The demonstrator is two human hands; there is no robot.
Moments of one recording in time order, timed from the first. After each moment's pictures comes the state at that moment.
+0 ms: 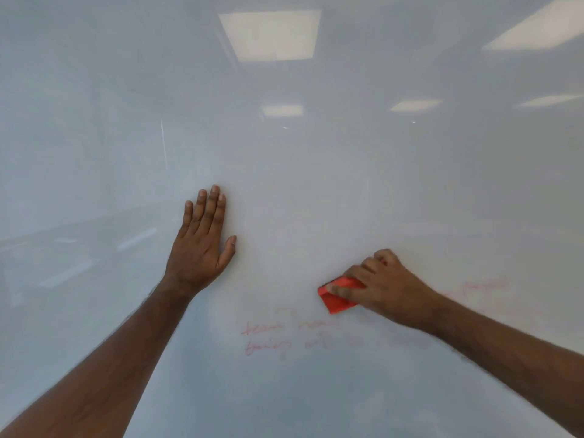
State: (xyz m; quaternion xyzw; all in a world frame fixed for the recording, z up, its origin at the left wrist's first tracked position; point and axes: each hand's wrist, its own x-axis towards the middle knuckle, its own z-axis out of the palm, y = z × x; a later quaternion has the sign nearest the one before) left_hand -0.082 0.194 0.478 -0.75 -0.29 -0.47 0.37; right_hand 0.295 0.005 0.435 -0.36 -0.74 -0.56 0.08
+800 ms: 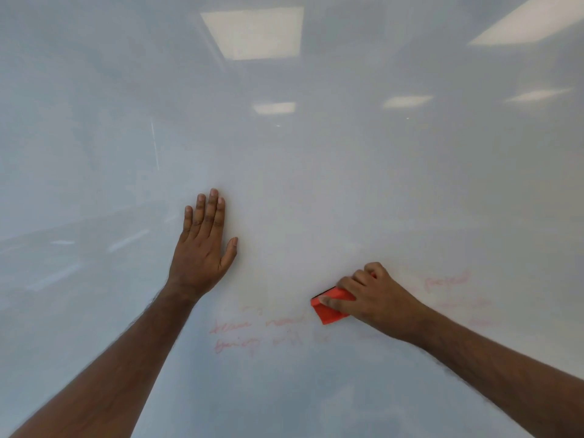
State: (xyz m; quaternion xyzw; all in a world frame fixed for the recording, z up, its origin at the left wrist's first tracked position) left_hand -0.014 0.162 0.469 -0.75 -0.30 -0.47 0.35; right_hand 0.347 -0.018 0.403 -0.39 -0.75 -0.54 0.05
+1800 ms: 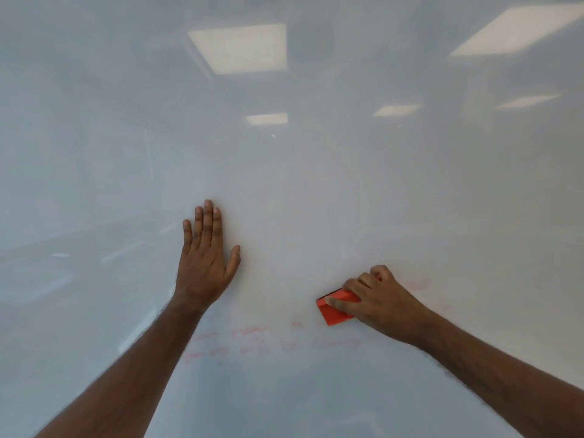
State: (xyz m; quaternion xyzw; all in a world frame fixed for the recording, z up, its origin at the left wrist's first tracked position) left_hand 0.060 0.131 0.463 -0.74 -0.35 -0.48 0.32; right_hand 0.425 -0.043 0.399 -0.40 -0.73 -0.54 0.10
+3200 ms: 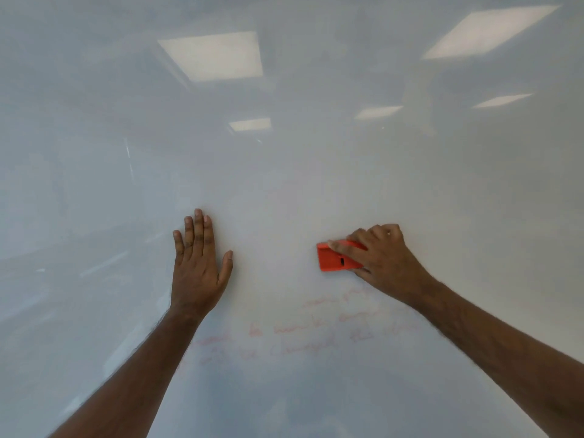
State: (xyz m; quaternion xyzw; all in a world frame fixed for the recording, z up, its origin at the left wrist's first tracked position) left_hand 0.140 0.102 0.457 -0.74 -0.35 -0.50 0.28; right_hand 0.497 -0.091 0.473 -0.49 -0.66 -0.54 0.20
